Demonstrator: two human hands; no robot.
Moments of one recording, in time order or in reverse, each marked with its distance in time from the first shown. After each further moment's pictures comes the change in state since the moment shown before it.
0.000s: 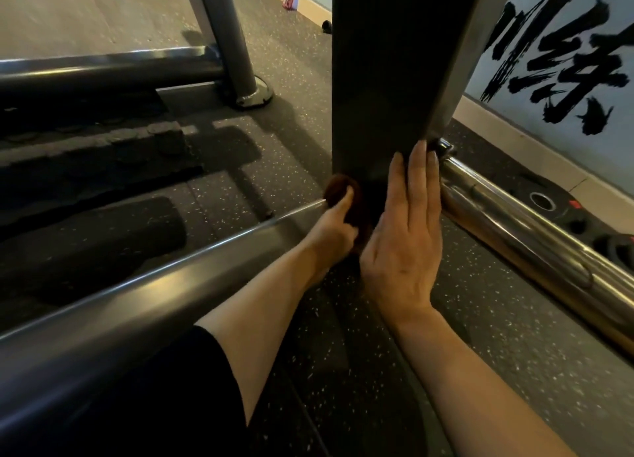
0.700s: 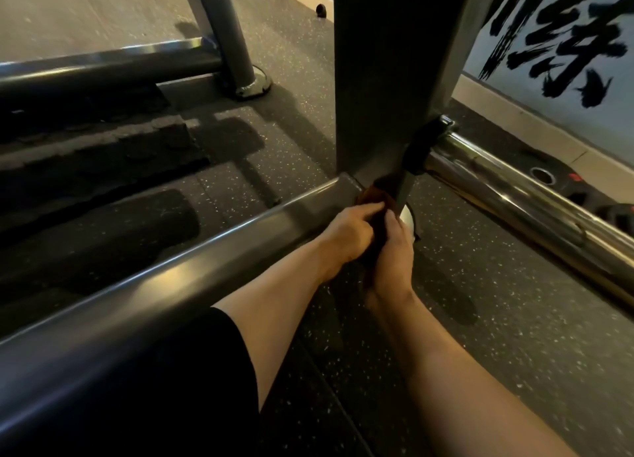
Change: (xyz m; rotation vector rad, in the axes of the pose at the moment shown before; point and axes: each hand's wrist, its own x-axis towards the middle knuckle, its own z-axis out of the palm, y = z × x) left_hand -0.030 -0.001 0.009 0.382 -0.126 -0.151; right_hand -0.030 -0.016 0.011 1.200 -0.200 1.320
